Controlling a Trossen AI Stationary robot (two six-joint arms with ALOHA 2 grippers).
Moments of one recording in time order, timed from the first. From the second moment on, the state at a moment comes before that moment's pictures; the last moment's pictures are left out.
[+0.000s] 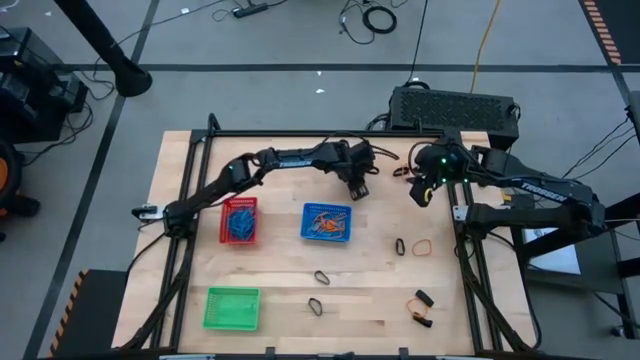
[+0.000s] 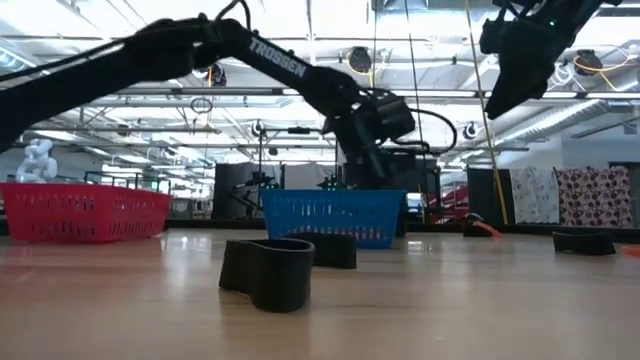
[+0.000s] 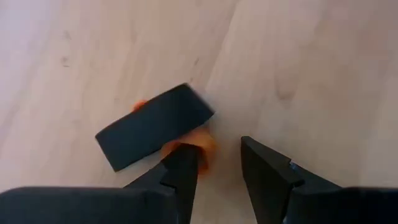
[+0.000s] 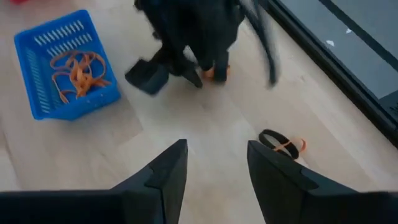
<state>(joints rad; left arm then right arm) 0.31 2.58 2.22 -0.74 0.00 -0.03 -0.41 0.86 0.88 -0.88 0.07 0.15</state>
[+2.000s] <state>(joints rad) 0.12 1.77 1.26 -0.42 0.35 -0.25 -0.56 1.33 0.88 -0.94 0.11 0.38</state>
